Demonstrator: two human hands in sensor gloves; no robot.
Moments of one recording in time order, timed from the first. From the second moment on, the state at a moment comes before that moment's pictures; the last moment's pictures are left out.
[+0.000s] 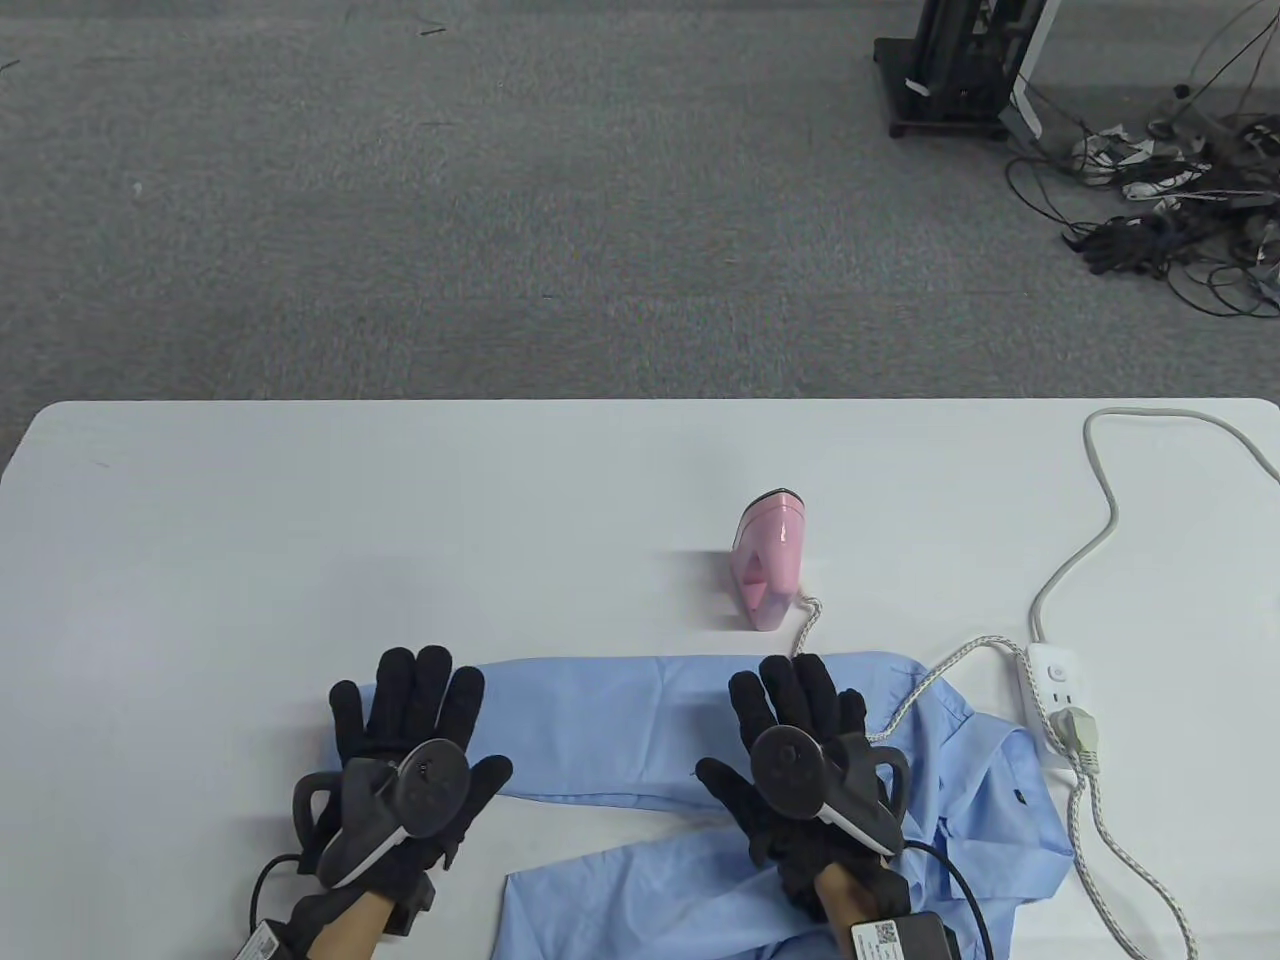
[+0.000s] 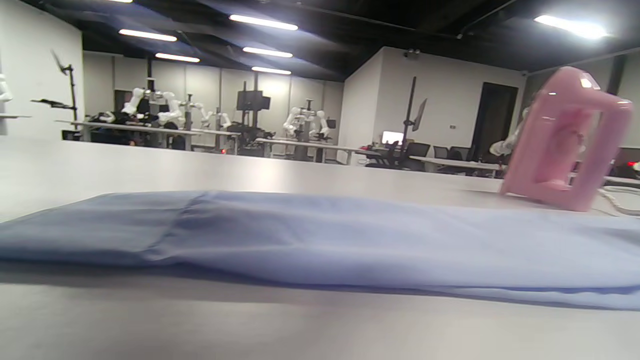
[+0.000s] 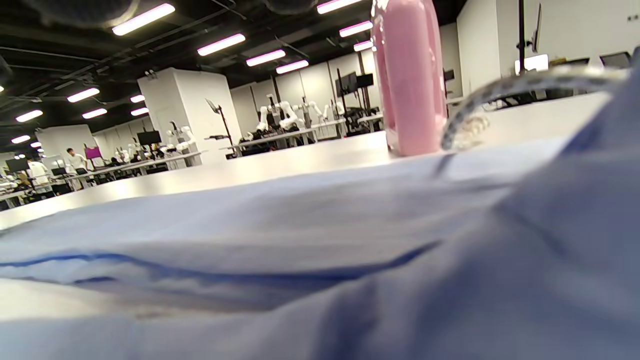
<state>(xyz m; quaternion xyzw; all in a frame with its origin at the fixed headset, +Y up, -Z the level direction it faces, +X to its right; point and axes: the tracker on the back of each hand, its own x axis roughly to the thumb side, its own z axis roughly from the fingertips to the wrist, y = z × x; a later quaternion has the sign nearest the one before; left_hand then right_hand) -0.235 -0.737 -0.256 0.04 -0.05 0.06 1.00 0.125 -0.739 -0.266 0.12 -0.03 0.98 0.12</state>
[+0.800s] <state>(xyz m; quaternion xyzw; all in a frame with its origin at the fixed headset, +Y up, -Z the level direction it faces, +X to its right) -0.234 -0.738 -0.251 0.00 -0.04 0.07 1.00 0.132 -0.749 -0.276 0.10 0.02 0.98 0.15</state>
